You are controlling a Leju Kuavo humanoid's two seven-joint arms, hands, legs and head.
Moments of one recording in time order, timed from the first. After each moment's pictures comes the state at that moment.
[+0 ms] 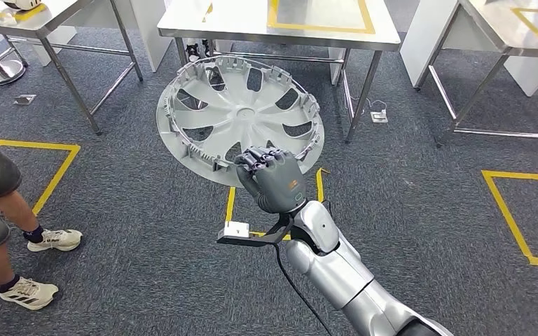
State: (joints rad) left arm -0.11 -0.25 1.16 -0.20 -0.67 0.53 -0.40; right arm -0.24 0.00 0.28 -1.31 1.18 -0.28 -0.24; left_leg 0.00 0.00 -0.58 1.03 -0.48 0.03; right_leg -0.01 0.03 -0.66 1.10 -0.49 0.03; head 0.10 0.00
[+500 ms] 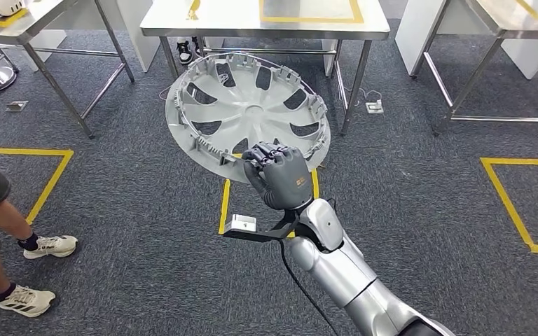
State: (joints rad) left arm -0.11 -0.25 1.16 -0.20 -0.69 0.53 -0.38; right arm -0.23 0.00 0.26 -1.32 1.15 -0.28 -0.25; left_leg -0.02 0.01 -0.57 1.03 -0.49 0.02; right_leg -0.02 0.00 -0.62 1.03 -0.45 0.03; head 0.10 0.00
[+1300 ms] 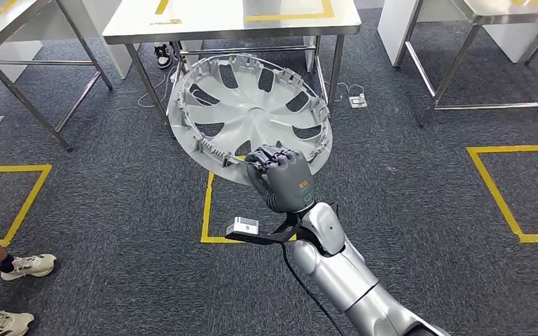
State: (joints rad) left arm -0.11 -0.25 1.16 -0.20 -0.68 0.52 -0.39; right arm -0.21 0.01 0.25 -1.32 1.15 -0.30 -0.25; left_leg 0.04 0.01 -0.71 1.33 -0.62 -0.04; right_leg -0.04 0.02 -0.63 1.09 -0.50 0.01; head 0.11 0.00
